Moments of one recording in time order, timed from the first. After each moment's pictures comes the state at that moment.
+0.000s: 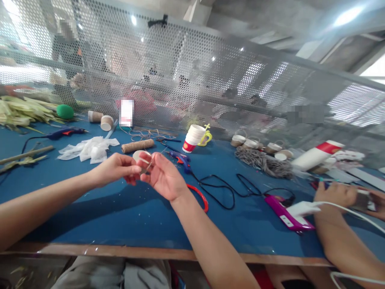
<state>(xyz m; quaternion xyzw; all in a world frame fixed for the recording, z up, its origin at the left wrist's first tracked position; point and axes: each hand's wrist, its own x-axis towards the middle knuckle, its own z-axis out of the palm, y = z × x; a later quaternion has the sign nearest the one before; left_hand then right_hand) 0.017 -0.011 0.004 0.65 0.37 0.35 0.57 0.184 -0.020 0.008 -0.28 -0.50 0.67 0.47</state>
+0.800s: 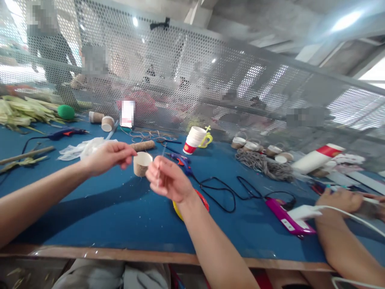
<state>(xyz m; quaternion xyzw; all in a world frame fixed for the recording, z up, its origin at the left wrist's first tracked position) -0.001 0.004 0.020 0.60 0.34 0.43 0.58 0.193 -0.021 0.014 -0.09 -0.44 0.81 0.38</state>
